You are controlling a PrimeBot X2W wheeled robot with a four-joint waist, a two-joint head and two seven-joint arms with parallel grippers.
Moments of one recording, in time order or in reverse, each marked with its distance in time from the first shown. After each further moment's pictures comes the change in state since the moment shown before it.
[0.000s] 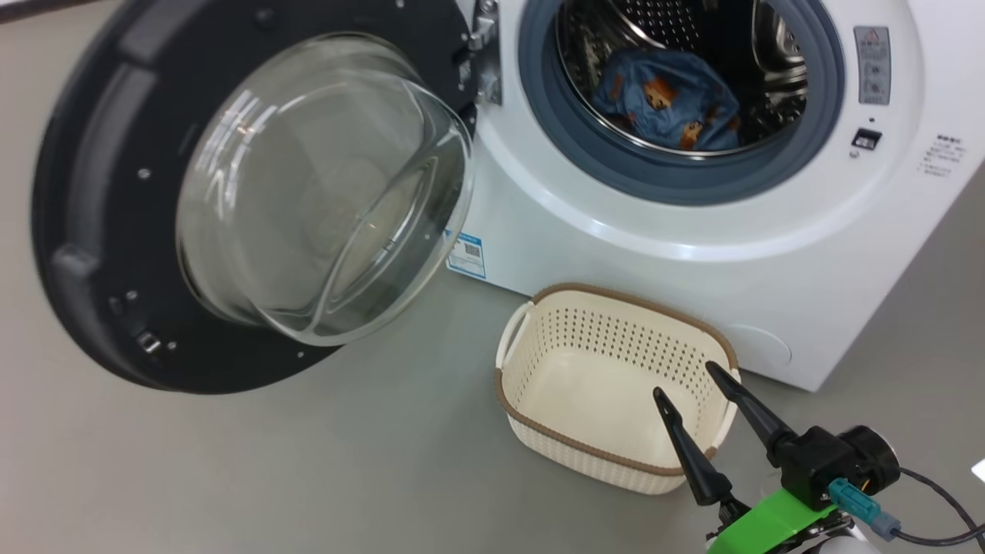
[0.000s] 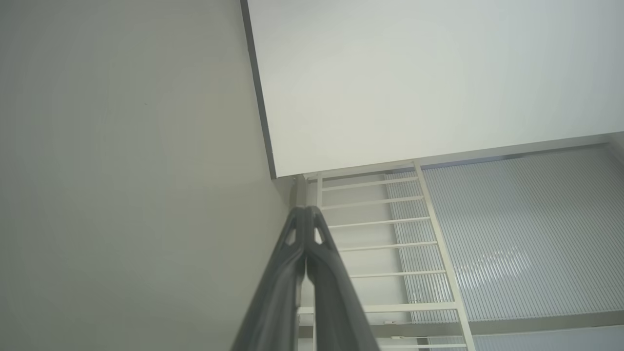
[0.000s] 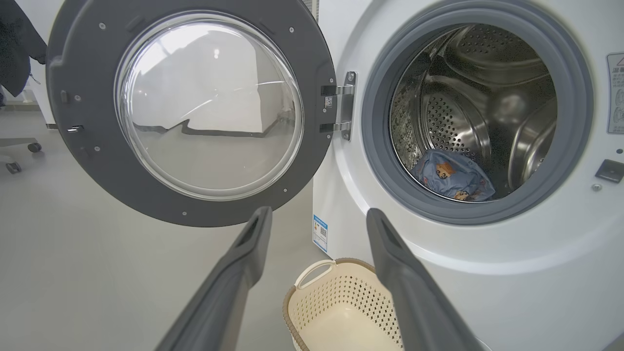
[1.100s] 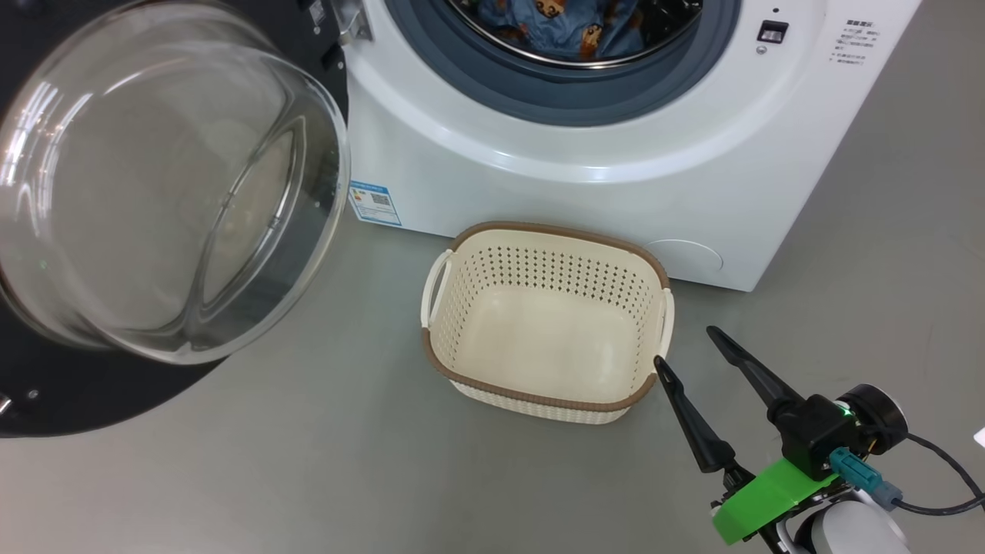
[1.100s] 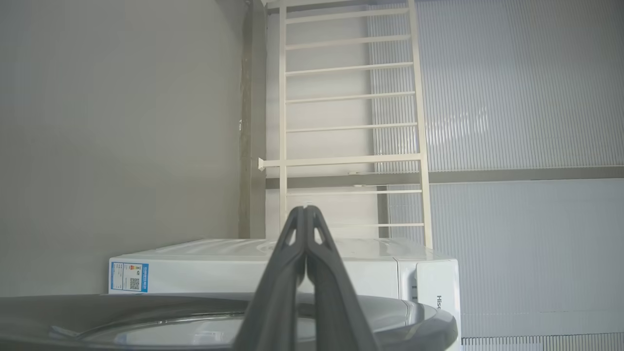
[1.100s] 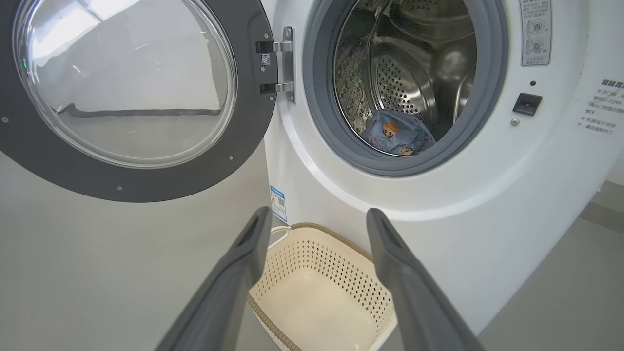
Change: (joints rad) left arm -0.069 -0.058 -0.049 -0.010 -0.219 -0.105 0.322; right arm -0.079 -0.047 0.025 0.006 -0.021 0.000 0.000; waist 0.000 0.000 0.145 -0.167
